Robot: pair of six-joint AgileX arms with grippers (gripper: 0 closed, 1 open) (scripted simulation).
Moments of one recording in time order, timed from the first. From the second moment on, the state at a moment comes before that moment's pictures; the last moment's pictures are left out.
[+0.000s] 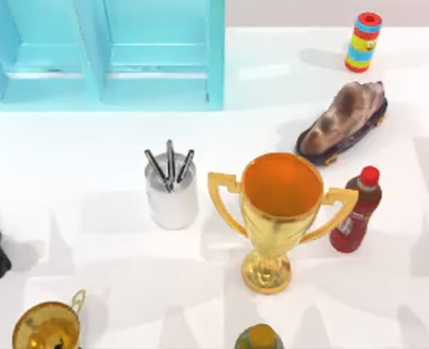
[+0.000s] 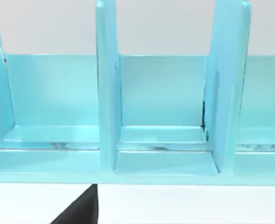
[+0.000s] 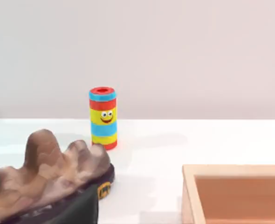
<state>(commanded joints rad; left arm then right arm) 0.00 0.00 0.00 0.00 0.00 0.00 0.00 0.00 0.00 0.00 0.00 0.00</state>
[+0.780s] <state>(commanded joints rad) 0.05 0.65 0.56 -0.52 0.00 0.06 0.00 0.00 0.00 0.00 0.00 0.00</state>
